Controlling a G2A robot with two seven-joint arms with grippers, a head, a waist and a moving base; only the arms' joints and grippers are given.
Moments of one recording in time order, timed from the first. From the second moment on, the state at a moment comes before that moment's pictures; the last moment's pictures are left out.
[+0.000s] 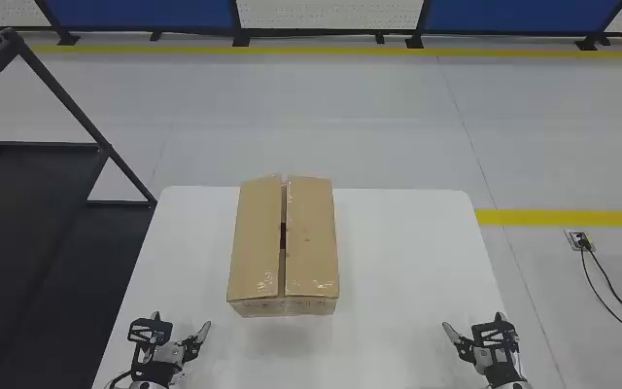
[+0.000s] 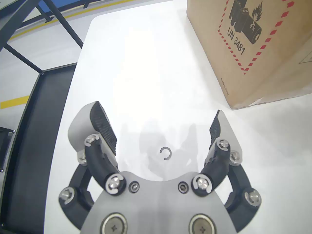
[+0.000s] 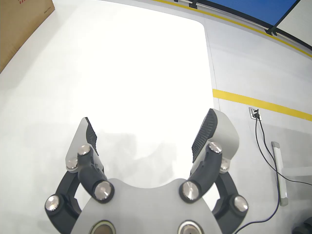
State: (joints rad) left arm 1.73 -1.15 -1.60 -1.80 1.33 0.00 0.00; right arm -1.73 -1.15 1.60 -1.80 -1.33 0.00 0.00
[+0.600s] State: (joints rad) left arm 1.77 -1.16 -1.67 -1.86 1.20 -0.05 0.11; right arm -1.76 -1.15 1.64 -1.92 -1.33 -0.03 -0.13
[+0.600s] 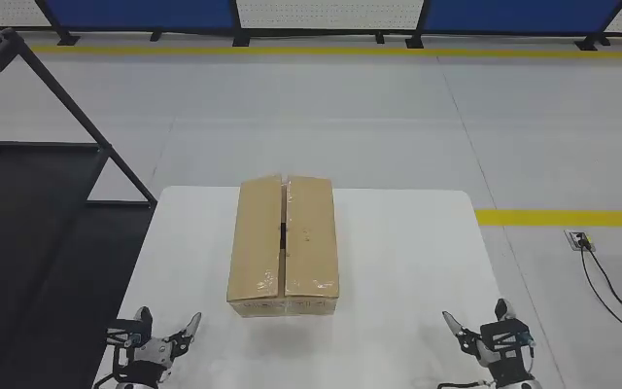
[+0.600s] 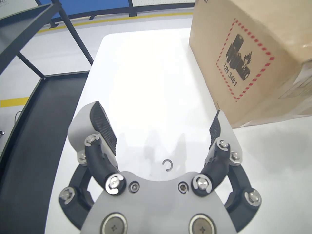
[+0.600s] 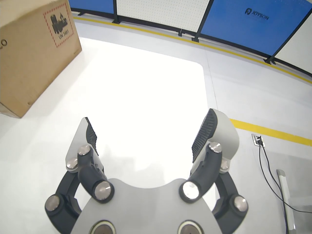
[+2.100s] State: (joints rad) left arm 1.69 -1.18 -1.62 -1.93 1.12 -0.01 0.06; right arm -1.71 -1.18 1.66 -2.04 -1.20 0.09 -0.11
